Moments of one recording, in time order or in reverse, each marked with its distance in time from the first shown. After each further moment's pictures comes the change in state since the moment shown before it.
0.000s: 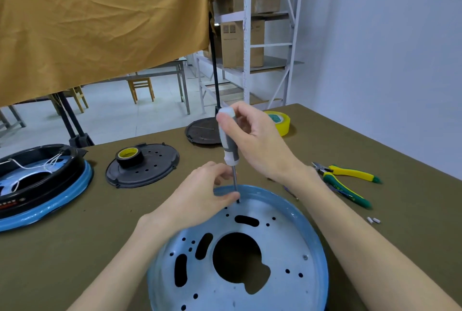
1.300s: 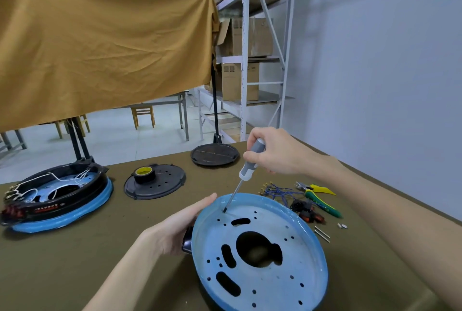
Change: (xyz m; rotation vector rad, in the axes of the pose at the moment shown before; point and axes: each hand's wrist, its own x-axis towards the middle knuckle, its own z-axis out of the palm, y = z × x) left_hand -0.068 -0.004 -0.022 -0.989 -0.396 -0.678; right_hand -0.015 -0.070 -0.062 -0.626 -0.237 0.111
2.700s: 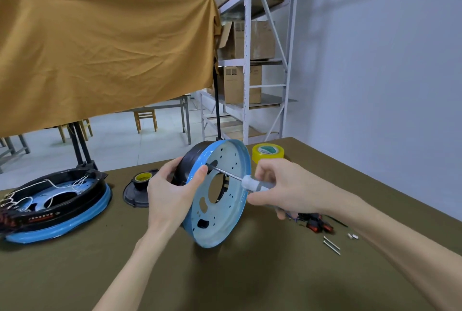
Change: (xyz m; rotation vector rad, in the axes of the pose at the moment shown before) left_hand 0.002 0.035 -0.002 0.154 0.899 1.050; right_hand -0.043 -0.012 0.011 0.199 -0.233 0.167
